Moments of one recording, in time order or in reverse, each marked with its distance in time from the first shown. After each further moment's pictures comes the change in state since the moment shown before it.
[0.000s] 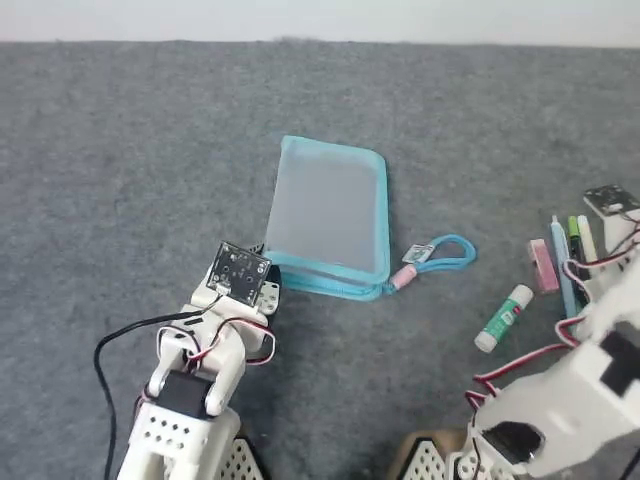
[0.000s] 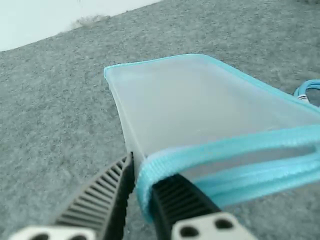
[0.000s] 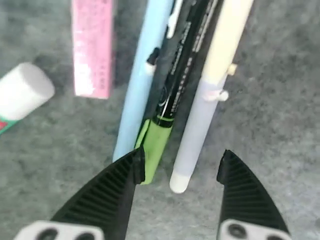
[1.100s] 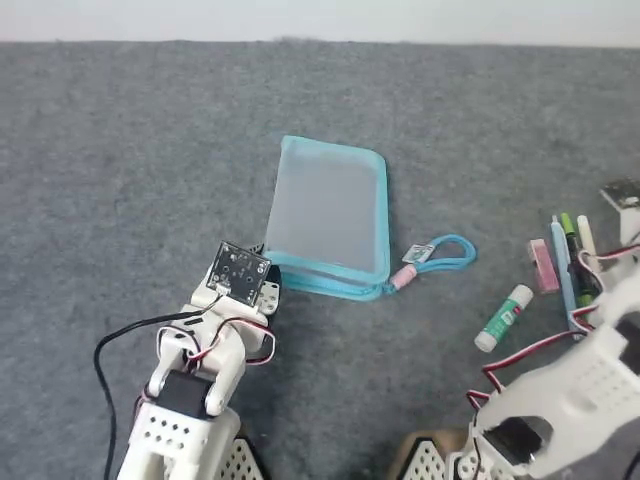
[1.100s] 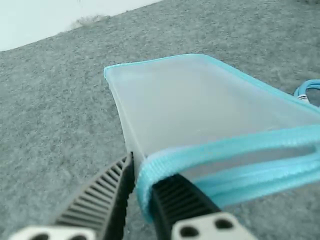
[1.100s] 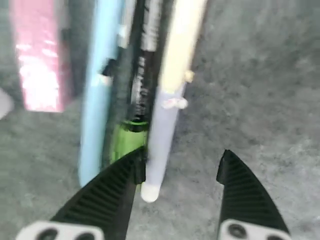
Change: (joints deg) left arm 0.0 0.0 0.0 0.0 0.0; right arm 2.1 9.1 -10.7 1.7 -1.2
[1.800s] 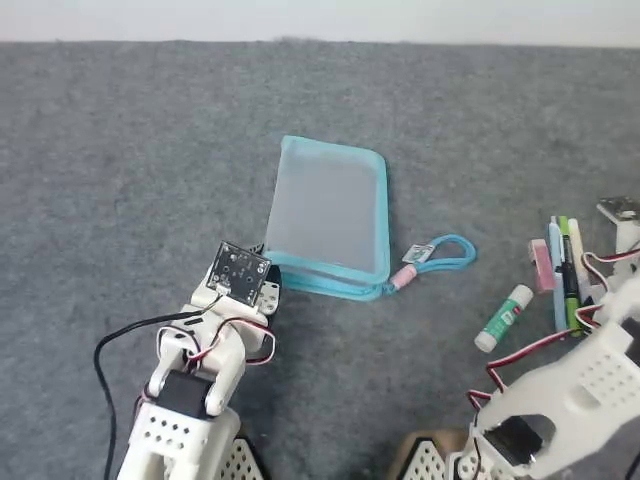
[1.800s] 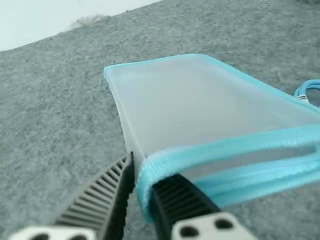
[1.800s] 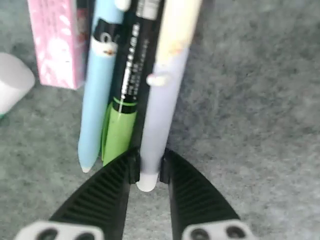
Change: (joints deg) left arm 0.0 0.0 0.0 0.0 0.0; right arm 0.9 1.6 -0.8 7.5 -0.5
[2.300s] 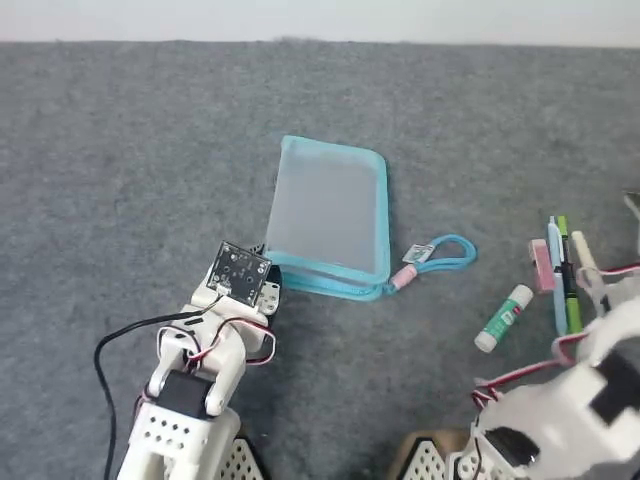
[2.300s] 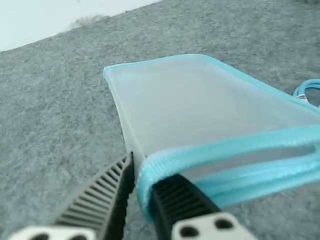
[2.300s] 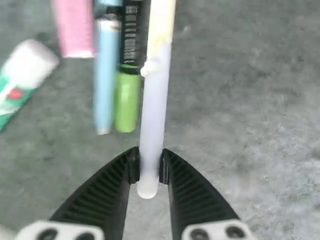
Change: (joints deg) left arm 0.2 0.0 0.0 0.0 0.0; right arm 0.4 -25.1 14.6 0.5 -2.4
